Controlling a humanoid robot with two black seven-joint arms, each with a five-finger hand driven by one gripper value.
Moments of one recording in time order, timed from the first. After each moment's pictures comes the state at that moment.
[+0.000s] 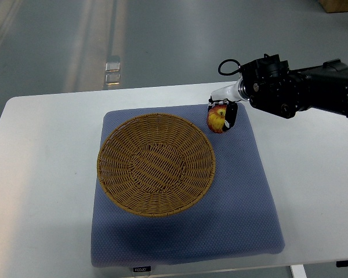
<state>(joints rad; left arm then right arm) 0.00 0.00 -0.13 -0.24 0.07 -0.18 0.01 1.54 -0.07 -0.83 0.64 -0.57 0.30 0.04</state>
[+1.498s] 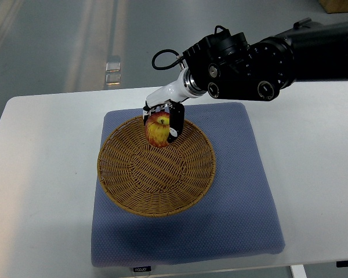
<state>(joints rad) 0.00 0.00 -0.13 -0.24 0.07 -0.17 0.01 1.86 0.00 -0.77 1.05 -0.48 0.26 0.11</state>
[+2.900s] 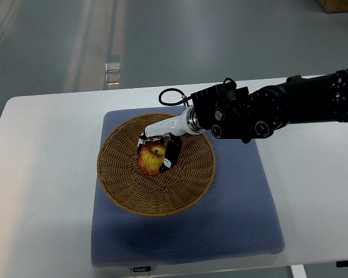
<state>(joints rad) 0.00 0.00 -0.12 -0.24 0.07 -0.17 0.01 1.64 0.00 -0.70 1.05 -0.50 0.10 0.17</state>
